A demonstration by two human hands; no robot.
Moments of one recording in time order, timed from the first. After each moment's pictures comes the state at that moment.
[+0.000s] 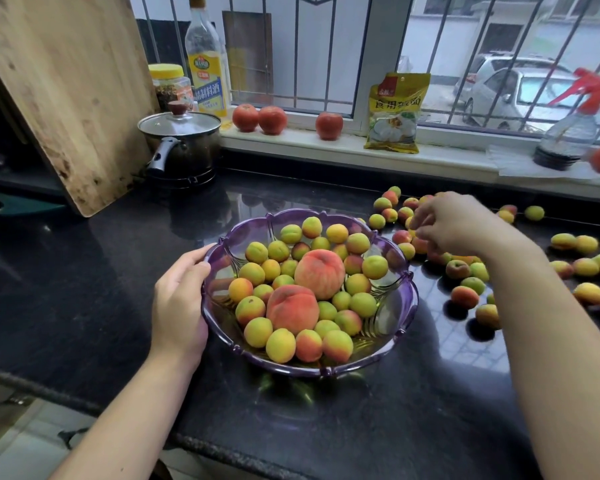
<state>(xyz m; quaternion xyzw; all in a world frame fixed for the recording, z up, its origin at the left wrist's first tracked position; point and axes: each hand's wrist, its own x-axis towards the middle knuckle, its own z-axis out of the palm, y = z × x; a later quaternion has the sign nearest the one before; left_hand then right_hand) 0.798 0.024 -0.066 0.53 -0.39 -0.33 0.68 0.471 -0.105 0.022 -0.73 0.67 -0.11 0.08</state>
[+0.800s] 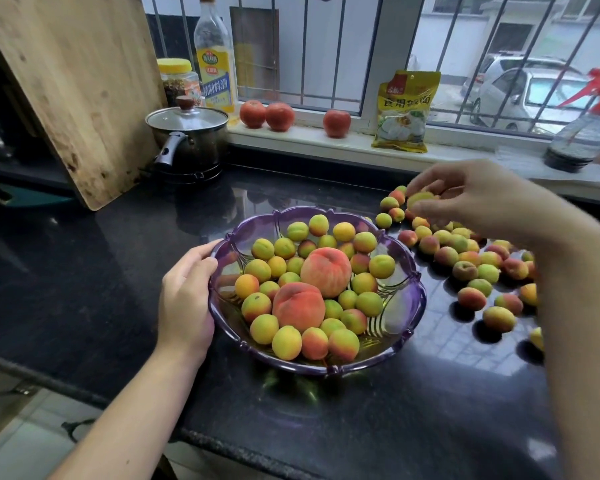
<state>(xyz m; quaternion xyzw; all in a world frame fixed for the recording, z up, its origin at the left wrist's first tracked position) 0.800 0.024 -0.068 0.54 -0.39 -0.32 0.67 0.490 -0.052 0.085 -0.78 0.55 -0.21 0.21</state>
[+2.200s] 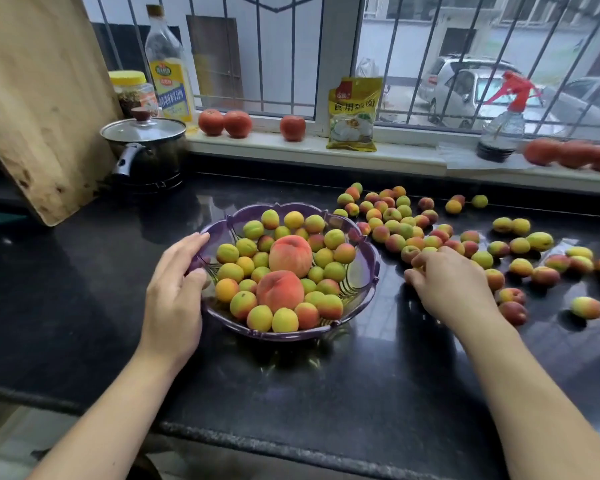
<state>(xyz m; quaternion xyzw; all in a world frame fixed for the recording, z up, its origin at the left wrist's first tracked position) 0.789 0.028 -0.074 0.54 -0.59 -0.18 0.57 0.448 -0.007 -0.025 -0.64 0.76 -0.07 -0.04</state>
